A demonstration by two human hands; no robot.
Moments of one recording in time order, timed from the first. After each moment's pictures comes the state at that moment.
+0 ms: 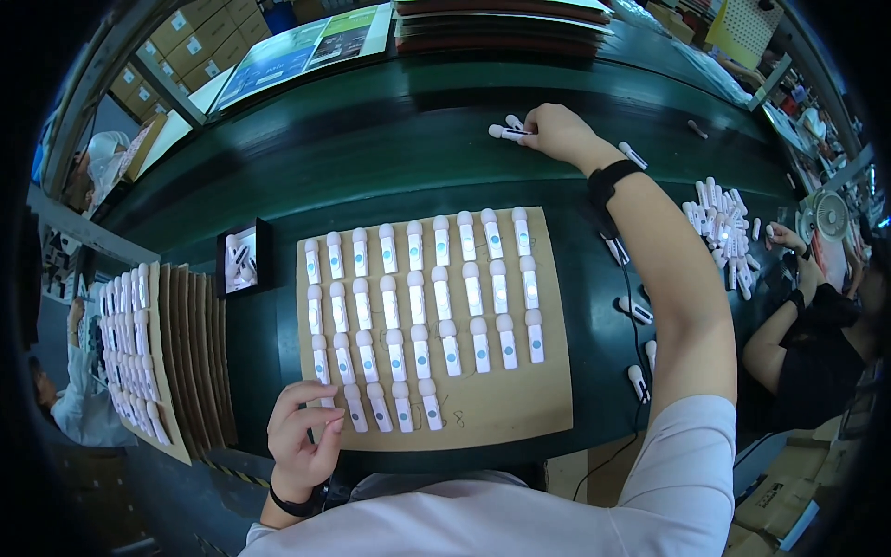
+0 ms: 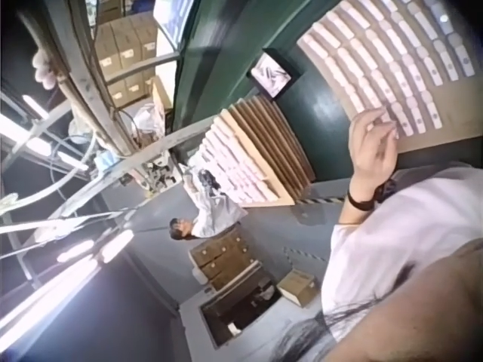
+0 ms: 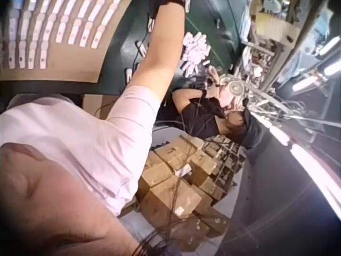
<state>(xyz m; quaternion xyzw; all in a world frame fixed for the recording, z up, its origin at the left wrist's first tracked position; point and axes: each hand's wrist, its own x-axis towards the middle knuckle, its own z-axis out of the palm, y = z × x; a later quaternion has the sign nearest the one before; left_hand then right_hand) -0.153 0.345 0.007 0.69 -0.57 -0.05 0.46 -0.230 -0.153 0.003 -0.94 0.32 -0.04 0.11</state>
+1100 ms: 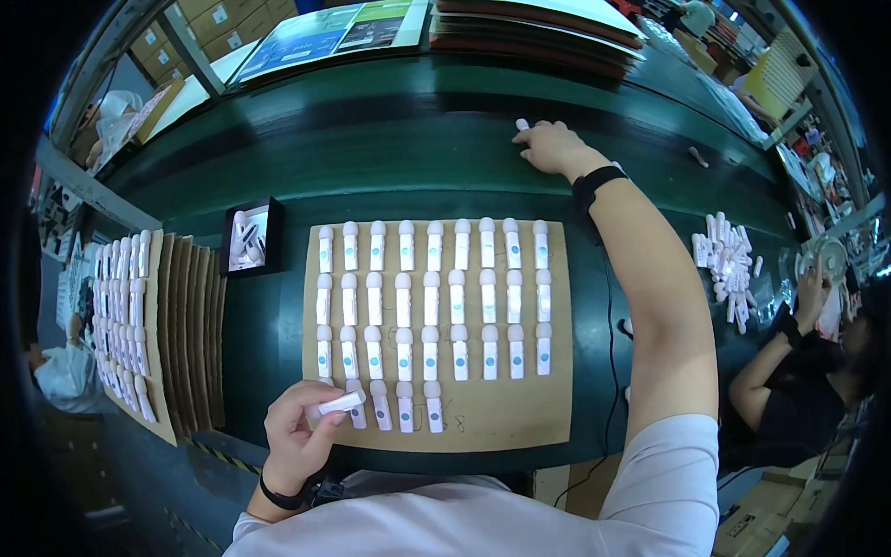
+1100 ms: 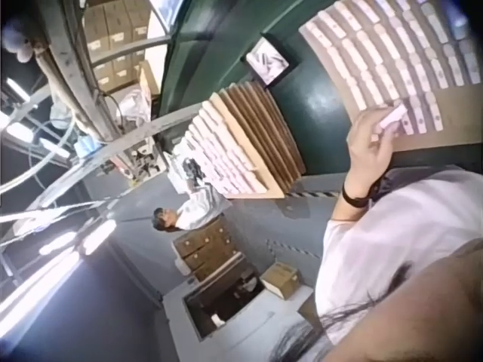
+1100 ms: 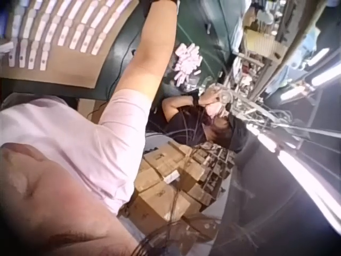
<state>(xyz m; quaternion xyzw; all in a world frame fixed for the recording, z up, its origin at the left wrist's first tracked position) -0.154 0.349 0.000 0.70 -0.45 -0.16 0.53 -0.191 -0.163 -0.041 -0.97 0.22 -0.08 -0.03</state>
